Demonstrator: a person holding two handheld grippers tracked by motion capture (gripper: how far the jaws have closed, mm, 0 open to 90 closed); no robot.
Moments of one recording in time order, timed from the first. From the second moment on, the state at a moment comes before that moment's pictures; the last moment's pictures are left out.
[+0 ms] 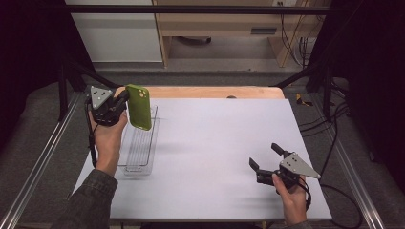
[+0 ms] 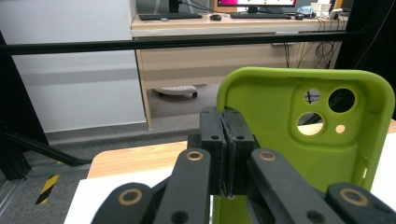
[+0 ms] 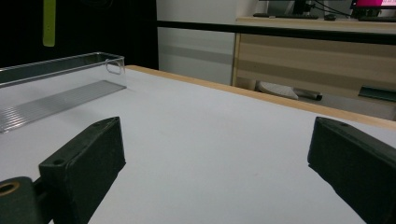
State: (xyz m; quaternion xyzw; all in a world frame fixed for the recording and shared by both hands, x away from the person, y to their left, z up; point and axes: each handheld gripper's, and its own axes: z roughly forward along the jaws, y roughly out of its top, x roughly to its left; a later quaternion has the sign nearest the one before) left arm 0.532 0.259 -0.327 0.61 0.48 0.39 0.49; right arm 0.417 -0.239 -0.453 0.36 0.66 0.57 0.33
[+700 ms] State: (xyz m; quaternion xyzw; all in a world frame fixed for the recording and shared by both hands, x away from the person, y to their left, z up) left arm 0.544 0.265 -0.325 0.61 0.49 0.40 0.49; right arm 0.416 -0.236 -0.452 0.36 0.66 0.58 0.32
